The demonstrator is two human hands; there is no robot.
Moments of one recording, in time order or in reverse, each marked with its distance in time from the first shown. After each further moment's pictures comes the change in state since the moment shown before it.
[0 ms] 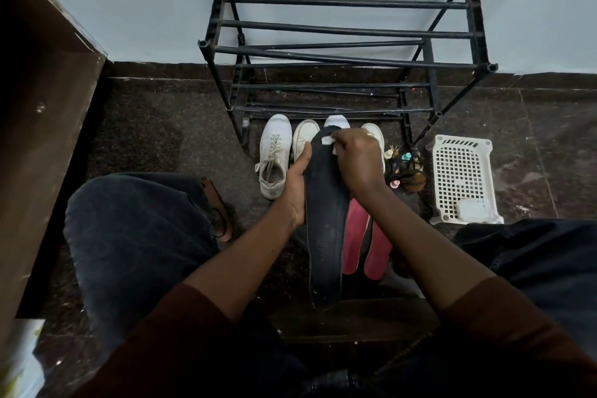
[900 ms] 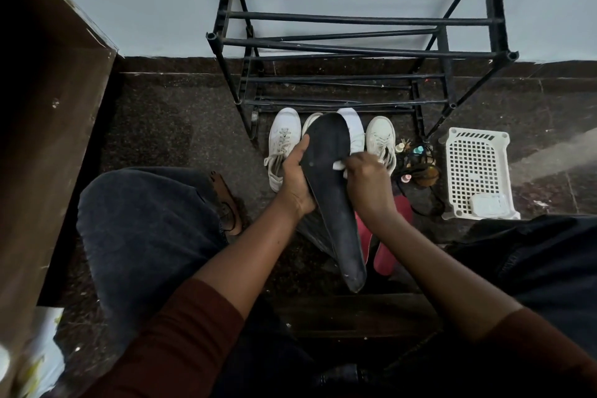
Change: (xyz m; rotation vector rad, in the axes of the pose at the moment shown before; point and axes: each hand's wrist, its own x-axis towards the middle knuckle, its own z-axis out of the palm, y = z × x) left_hand 0.004 0.004 -0.010 -0.065 0.034 0.103; right_hand -0.046 0.007 0.008 -0.064 -0.117 0.010
